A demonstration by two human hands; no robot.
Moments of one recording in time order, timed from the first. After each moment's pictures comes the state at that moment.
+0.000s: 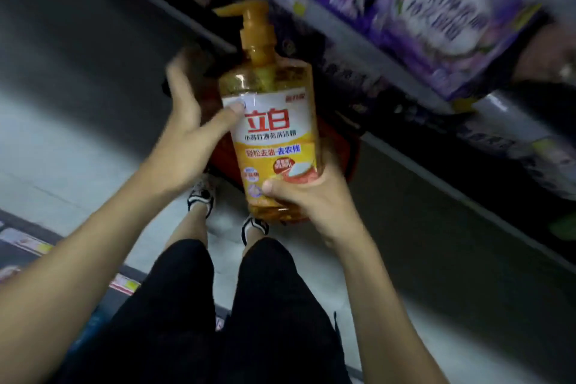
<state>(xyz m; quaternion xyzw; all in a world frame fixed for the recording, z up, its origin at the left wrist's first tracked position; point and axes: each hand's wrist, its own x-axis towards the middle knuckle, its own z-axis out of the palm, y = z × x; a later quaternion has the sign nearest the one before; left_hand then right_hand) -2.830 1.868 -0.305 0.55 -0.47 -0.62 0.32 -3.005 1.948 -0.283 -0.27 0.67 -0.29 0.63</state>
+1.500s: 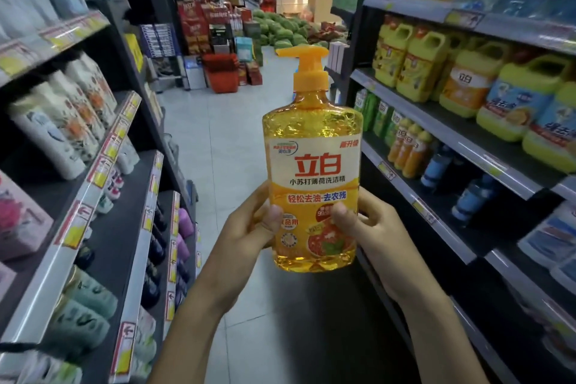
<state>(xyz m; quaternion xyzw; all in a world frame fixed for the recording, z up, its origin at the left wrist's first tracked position) -2.280 1.883 0.109 0.57 -0.42 -0.33 0.63 -2.436 1.757 0.118 -0.70 0.19 -0.27 0.63</state>
